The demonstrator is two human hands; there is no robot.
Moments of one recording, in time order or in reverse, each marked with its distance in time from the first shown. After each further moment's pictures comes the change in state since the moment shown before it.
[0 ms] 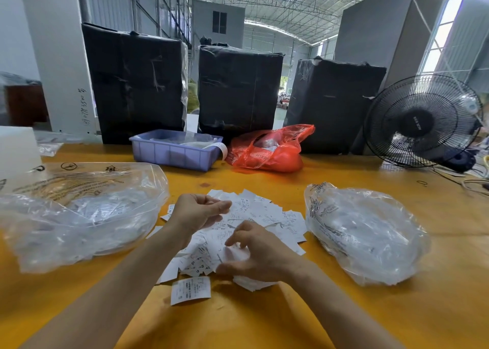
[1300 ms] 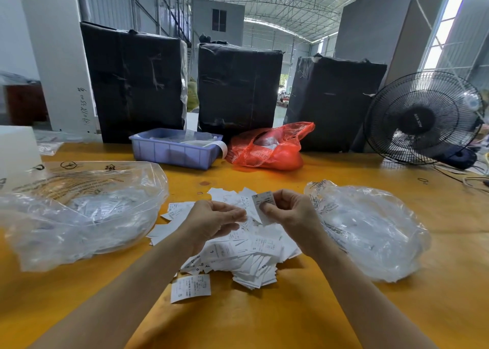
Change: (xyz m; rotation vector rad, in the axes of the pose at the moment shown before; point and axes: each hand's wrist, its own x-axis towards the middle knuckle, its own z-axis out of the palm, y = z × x) left_hand -0.020 0.003 0.021 0.012 -0.160 -0.079; right_hand -0.003 0.027 -0.035 0.896 0.507 0.081
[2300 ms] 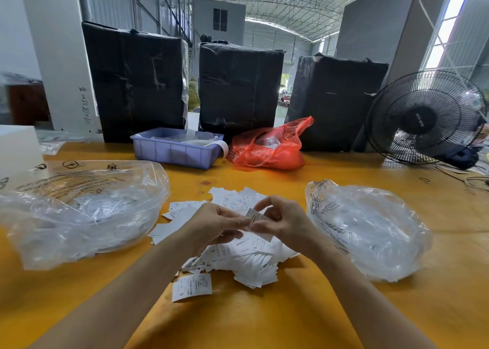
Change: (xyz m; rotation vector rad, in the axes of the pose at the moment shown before) left_hand 0.000 -0.001 -0.001 0.078 -0.096 -0.052; right_hand 0.001 0.007 0.001 -0.300 -0.212 -0.007
